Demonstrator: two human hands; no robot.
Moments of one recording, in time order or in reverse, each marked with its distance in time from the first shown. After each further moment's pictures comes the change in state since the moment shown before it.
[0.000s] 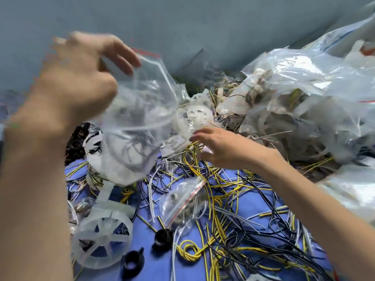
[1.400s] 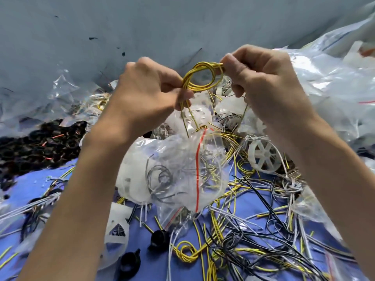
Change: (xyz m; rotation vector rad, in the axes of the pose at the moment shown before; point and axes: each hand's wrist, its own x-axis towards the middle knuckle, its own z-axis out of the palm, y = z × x) left_hand 0.003 0.029 0.065 -0.234 -0.057 -0.043; right_hand -0.035 -0.033 -0.086 0.859 0.783 0.069
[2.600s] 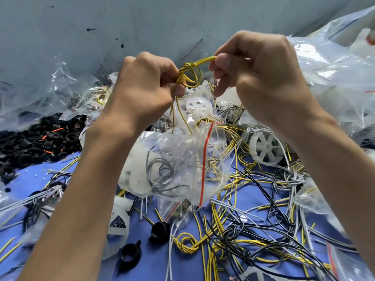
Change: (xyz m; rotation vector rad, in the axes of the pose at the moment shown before) left_hand 0.002 -0.010 0.007 0.115 0.056 -0.012; right_hand -0.003 0.001 0.000 -0.186 -0.056 -0.164
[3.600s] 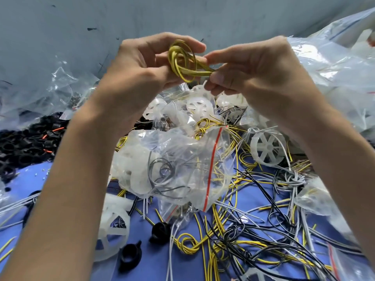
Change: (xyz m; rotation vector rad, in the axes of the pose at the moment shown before) left_hand -0.002 0.011 -0.012 -0.834 -0.183 0.013; right_hand 0.001 0.004 -0.006 0.091 -0.131 0.065
